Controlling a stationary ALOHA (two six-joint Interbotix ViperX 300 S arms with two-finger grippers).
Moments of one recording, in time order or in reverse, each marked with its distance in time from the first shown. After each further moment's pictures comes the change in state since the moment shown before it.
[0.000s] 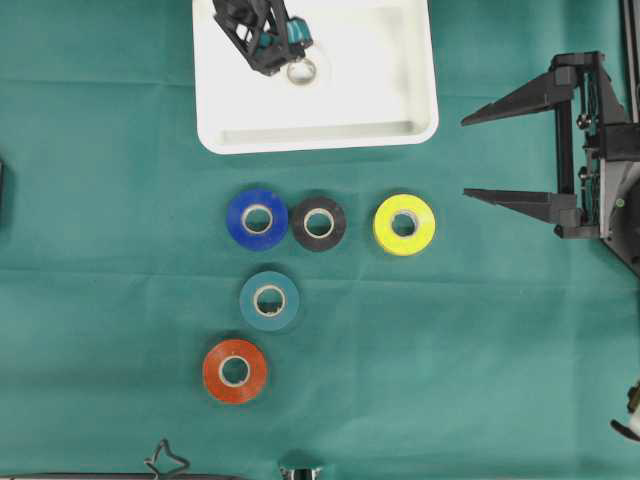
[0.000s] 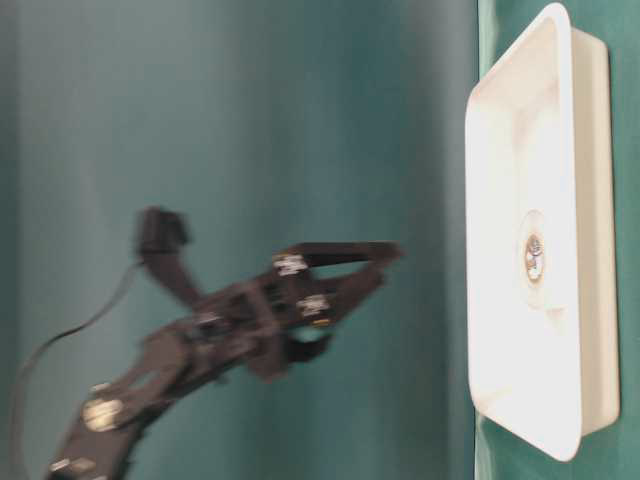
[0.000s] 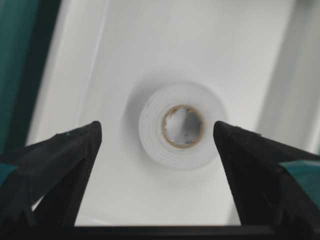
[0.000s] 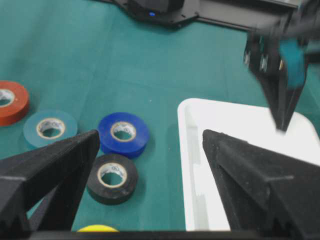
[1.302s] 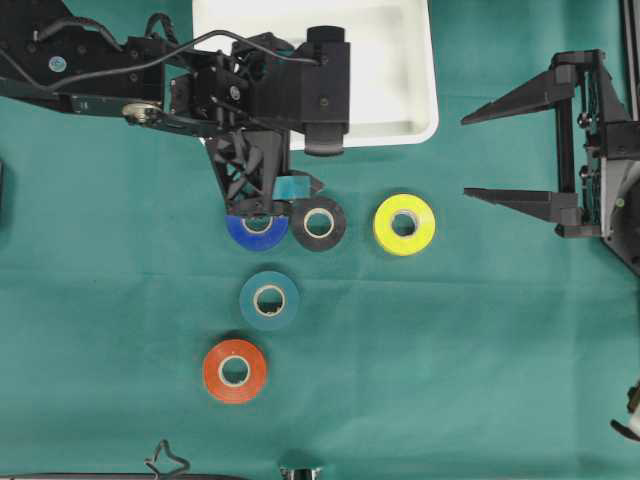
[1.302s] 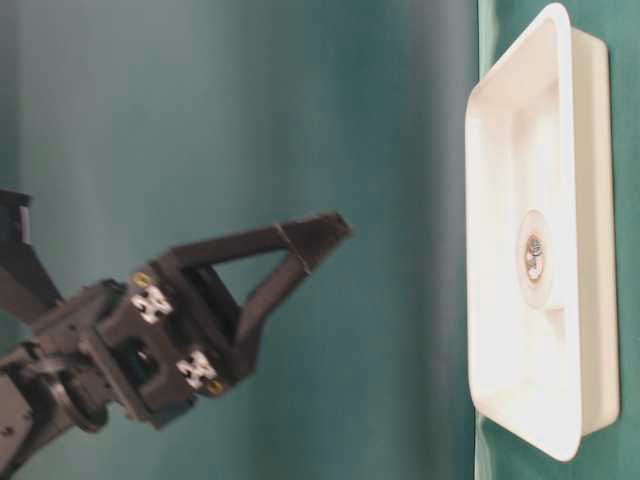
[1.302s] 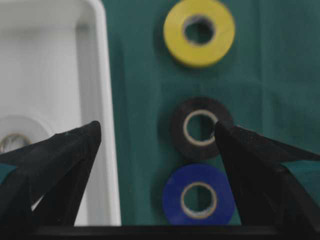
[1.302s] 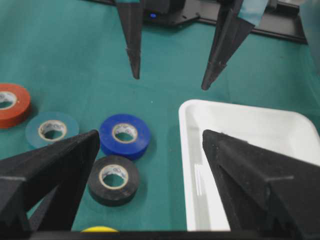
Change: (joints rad) left arm -0.344 -0.112 0.023 -0.002 0.041 -0.011; right arm 0.000 -0.002 -0.011 0.000 0.017 0.008
